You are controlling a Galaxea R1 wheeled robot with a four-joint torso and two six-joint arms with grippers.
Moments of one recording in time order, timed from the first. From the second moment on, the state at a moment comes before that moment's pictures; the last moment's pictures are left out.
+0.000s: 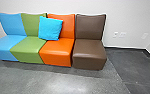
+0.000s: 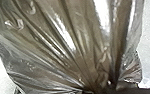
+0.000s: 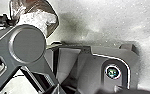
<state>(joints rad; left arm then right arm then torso) 0.88 2.57 -2.21 -0.62 0.43 0.01 -1.14 1.92 -1.21 -0.09 -0.22 0.21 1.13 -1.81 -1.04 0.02</state>
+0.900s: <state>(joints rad) 1.04 2.45 -2.10 -0.62 0.44 0.19 -1.29 2.07 -1.40 -0.09 -0.15 0.20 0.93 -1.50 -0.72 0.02</state>
